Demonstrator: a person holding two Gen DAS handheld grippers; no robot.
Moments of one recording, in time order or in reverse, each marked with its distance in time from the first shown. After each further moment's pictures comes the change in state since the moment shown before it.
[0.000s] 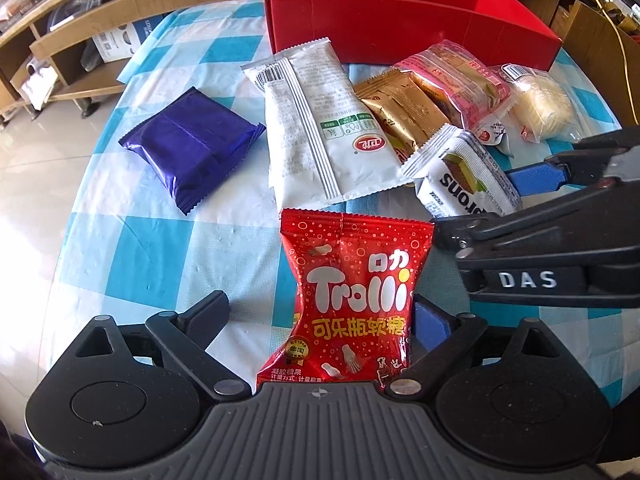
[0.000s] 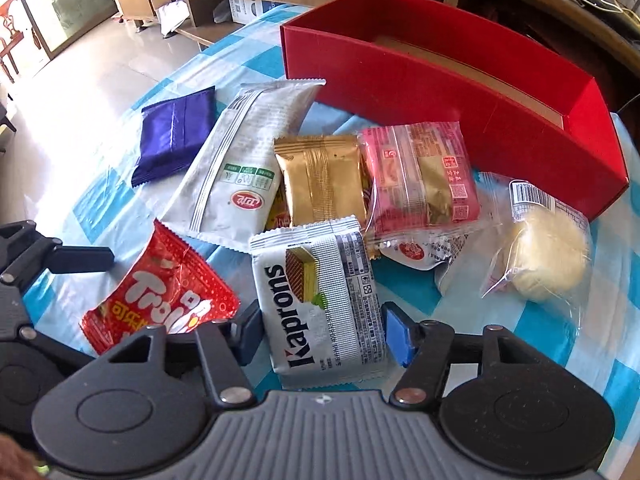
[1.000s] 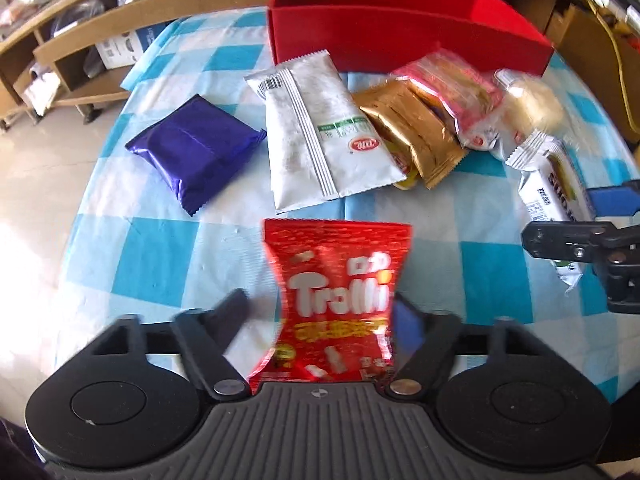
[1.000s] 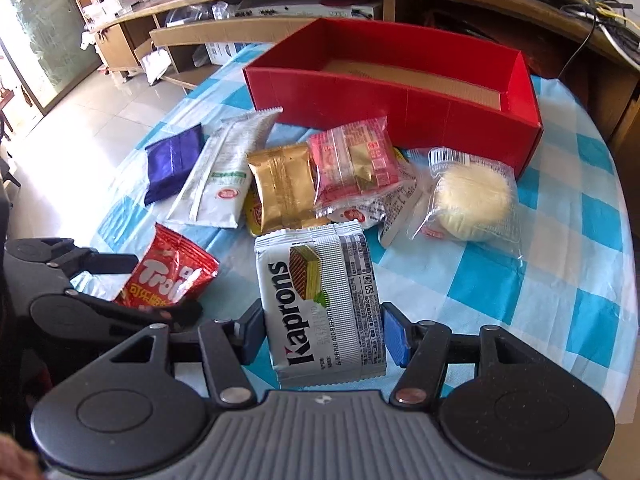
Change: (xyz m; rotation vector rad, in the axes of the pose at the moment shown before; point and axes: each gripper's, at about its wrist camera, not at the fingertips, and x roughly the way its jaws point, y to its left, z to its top) left arm -0.012 0.002 -0.007 -0.018 -0.026 -0.013; right arm -0.060 -0.025 -0.036 0.123 -0.100 0.013
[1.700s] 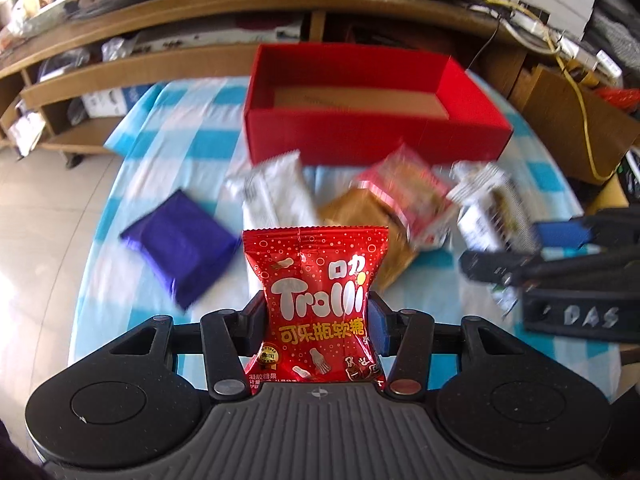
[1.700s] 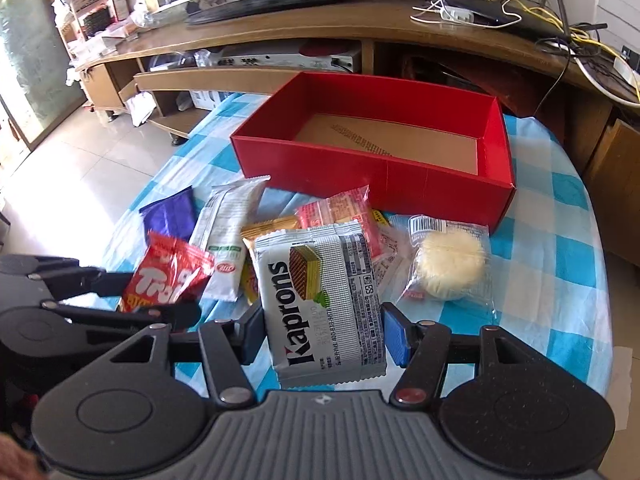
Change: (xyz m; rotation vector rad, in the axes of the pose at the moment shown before) left arm -0.036 -0.005 0.051 0.014 -0.130 -0.097; right arm -0.016 0.003 0.038 0.052 -0.077 -0.057
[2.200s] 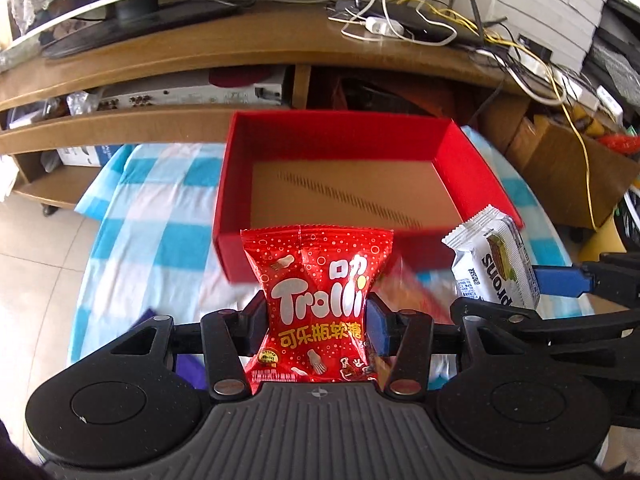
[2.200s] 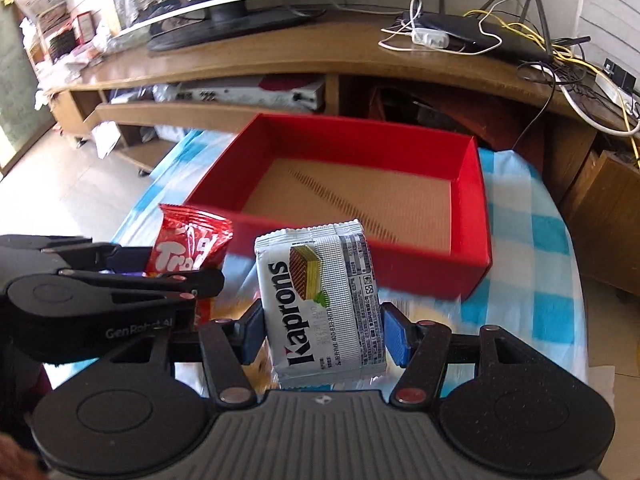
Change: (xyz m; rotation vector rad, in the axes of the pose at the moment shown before) left arm 0.035 0.000 0.085 0.003 -0.060 -0.040; right arm 0.016 -0.021 0.067 0.057 -0.038 -0.079
